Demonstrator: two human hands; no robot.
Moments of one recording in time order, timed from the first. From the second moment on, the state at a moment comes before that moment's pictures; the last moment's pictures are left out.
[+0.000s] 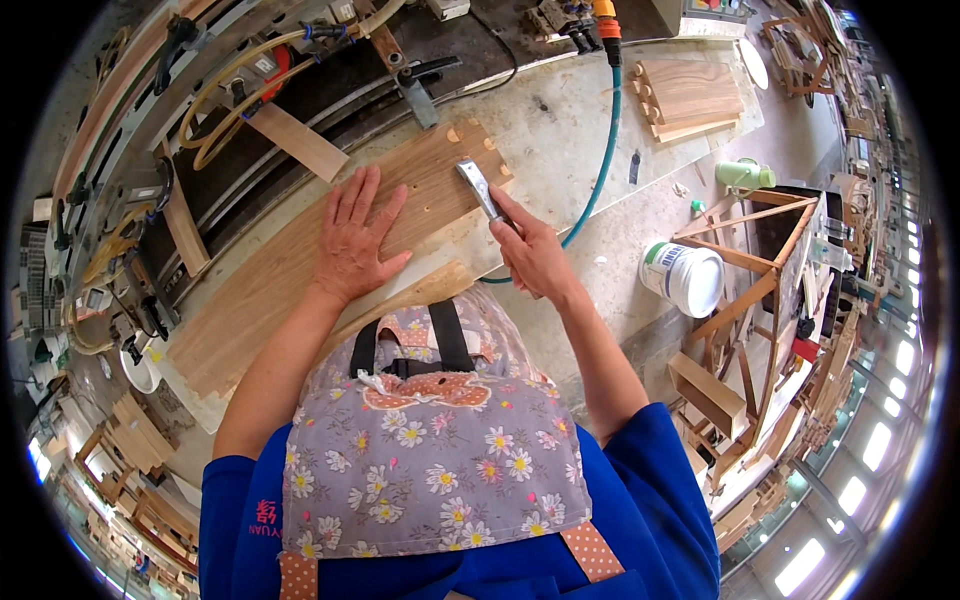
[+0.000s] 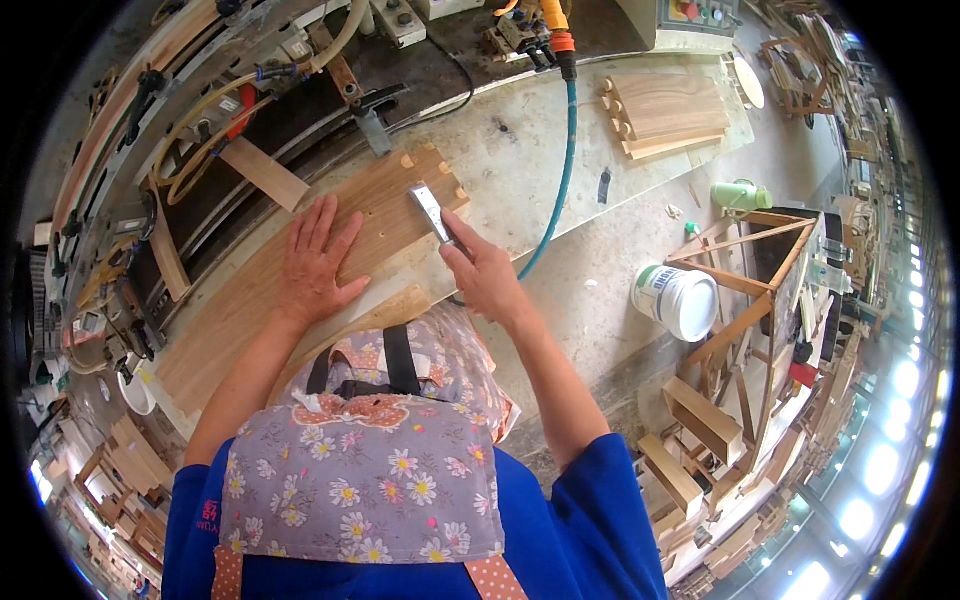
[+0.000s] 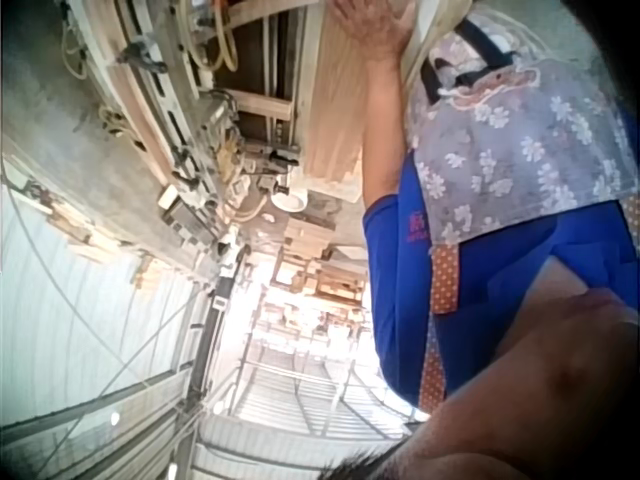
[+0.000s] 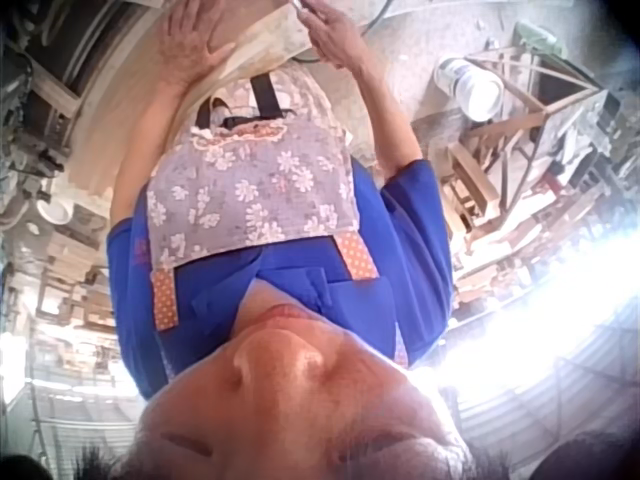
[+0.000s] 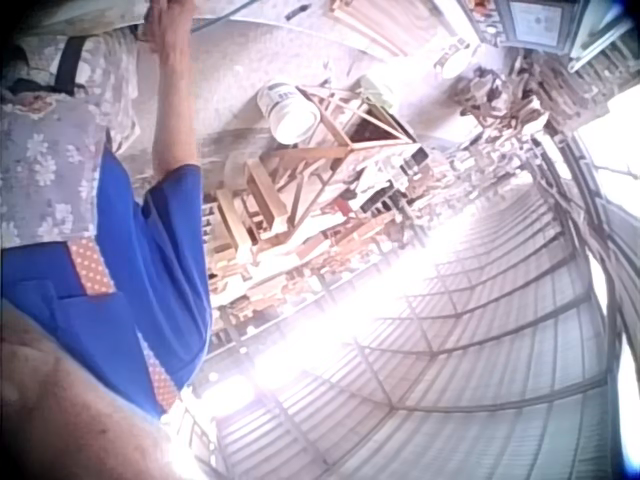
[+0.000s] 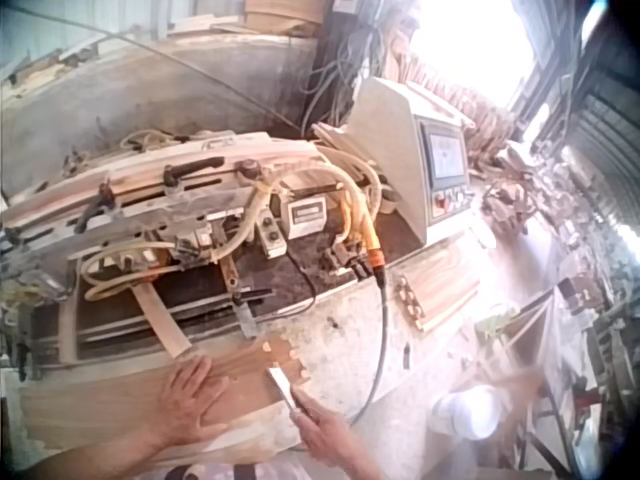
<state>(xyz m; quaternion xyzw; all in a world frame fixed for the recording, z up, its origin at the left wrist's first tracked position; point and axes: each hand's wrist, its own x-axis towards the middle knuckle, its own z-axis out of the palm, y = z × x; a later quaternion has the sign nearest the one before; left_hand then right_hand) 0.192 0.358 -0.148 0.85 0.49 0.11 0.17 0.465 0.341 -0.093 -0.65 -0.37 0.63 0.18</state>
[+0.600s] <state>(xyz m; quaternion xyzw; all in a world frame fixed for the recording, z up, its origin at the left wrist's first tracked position) 0.192 0.357 -0.147 0.85 0.49 0.11 0.16 0.480 0.324 -0.140 -0.56 -0.67 0.45 0.20</state>
